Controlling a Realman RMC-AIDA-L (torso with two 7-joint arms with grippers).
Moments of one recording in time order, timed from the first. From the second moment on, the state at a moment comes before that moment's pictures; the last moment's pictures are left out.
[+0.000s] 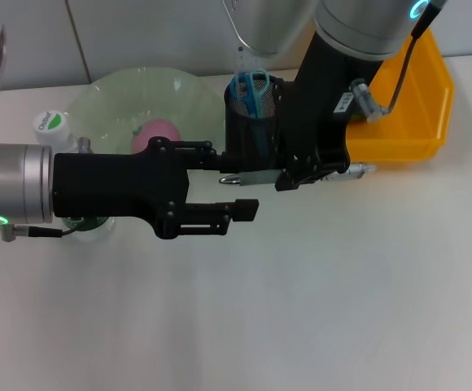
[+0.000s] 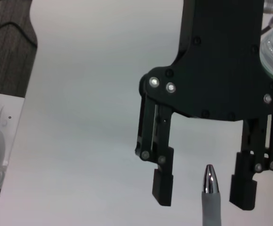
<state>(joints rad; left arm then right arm) -0.60 -2.08 1.05 0.82 1.74 1.65 -1.46 1.19 2.08 -1.25 -1.31 -2.60 -2.07 2.02</state>
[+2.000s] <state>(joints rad) -0.60 -2.08 1.13 0.84 1.67 1.57 -1.44 1.18 2.08 -1.26 -1.30 -2.61 -2.03 2.02</state>
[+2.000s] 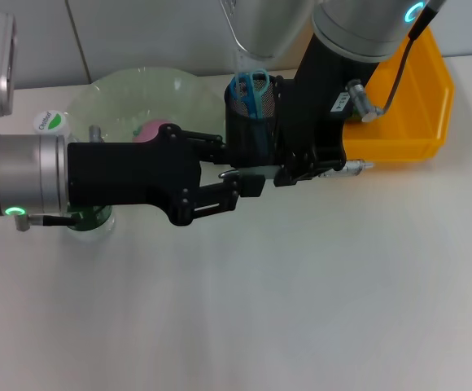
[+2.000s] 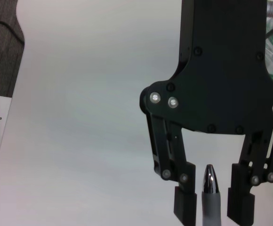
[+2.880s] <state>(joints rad) -0.59 -2.08 1.15 0.84 1.66 1.55 -1.44 1.18 2.08 -1.26 -1.30 -2.61 -2.03 2.02</state>
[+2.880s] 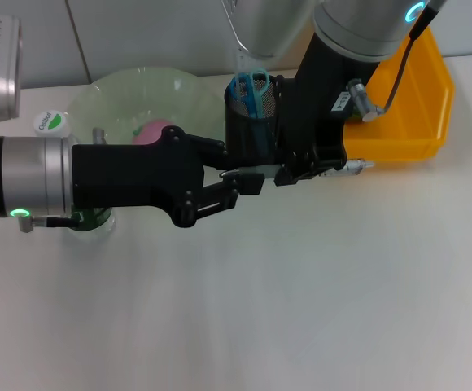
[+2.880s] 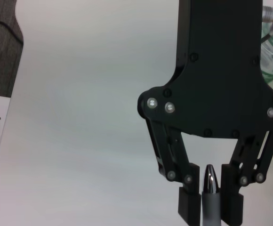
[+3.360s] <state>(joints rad) -0.59 -2.08 1.16 0.84 1.65 1.54 -1.42 1.18 2.08 -1.26 -1.30 -2.61 -2.03 2.02</state>
